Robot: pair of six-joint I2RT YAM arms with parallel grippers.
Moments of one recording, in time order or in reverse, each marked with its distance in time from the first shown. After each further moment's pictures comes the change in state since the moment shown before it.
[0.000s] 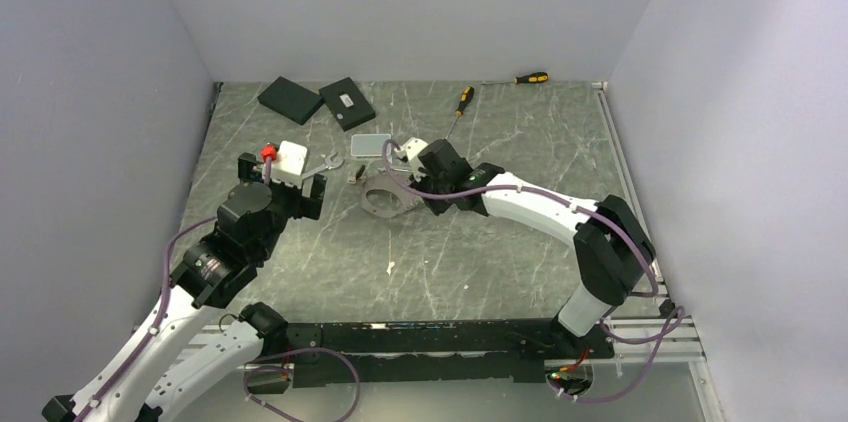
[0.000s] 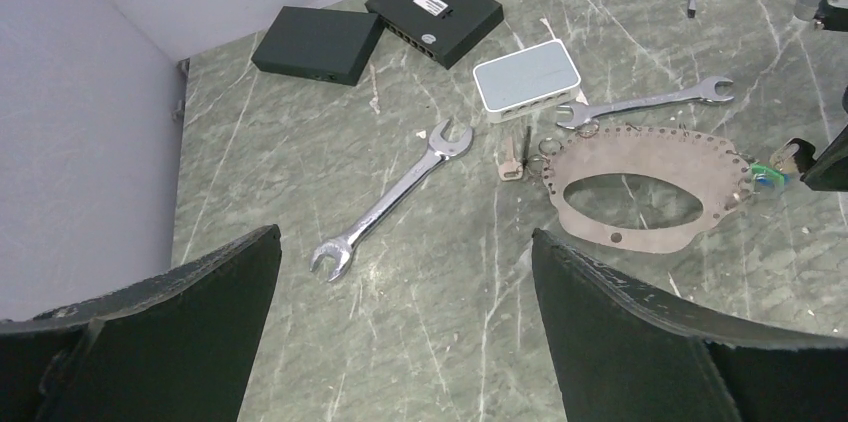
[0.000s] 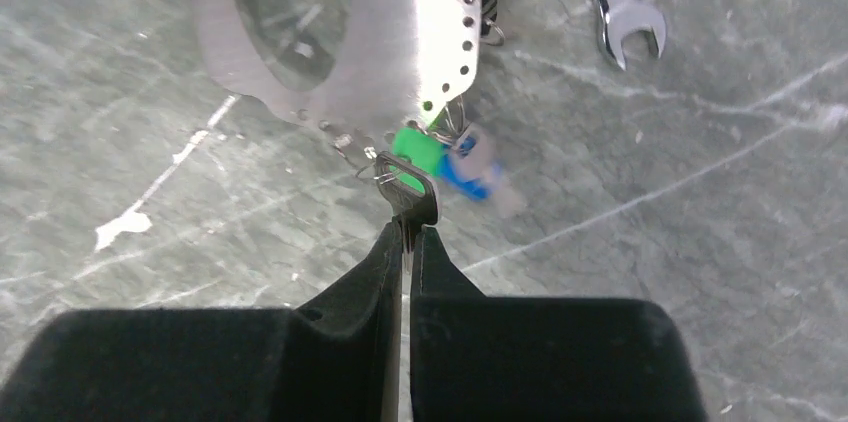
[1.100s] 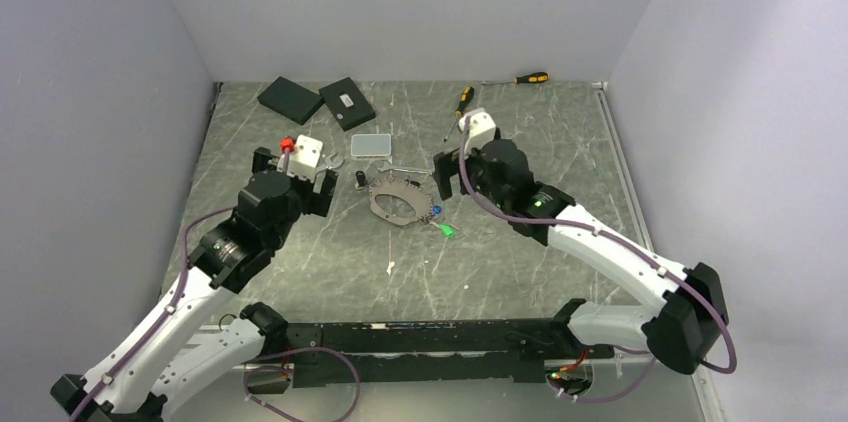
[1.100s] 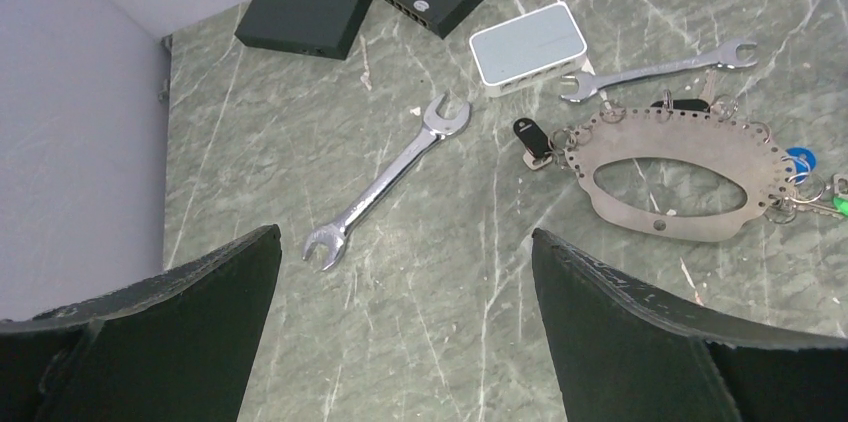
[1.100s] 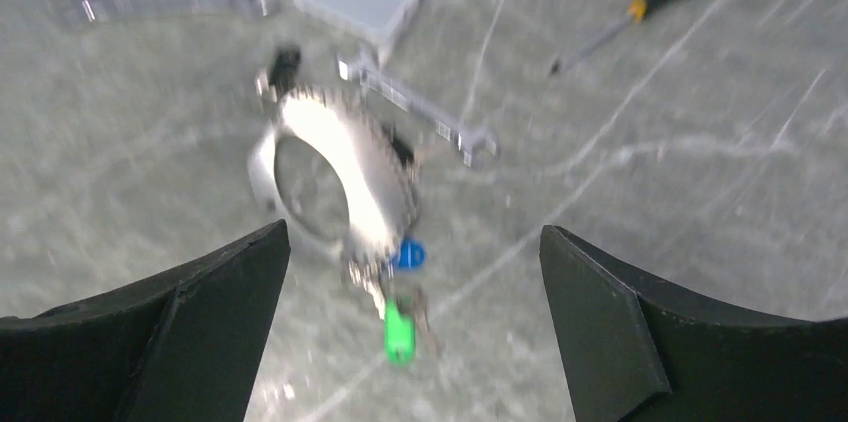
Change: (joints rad) left arm 0.010 0.085 0.000 0.013 0.007 -0.003; right arm -0.085 -0.412 -0.232 0.196 0.104 0.146
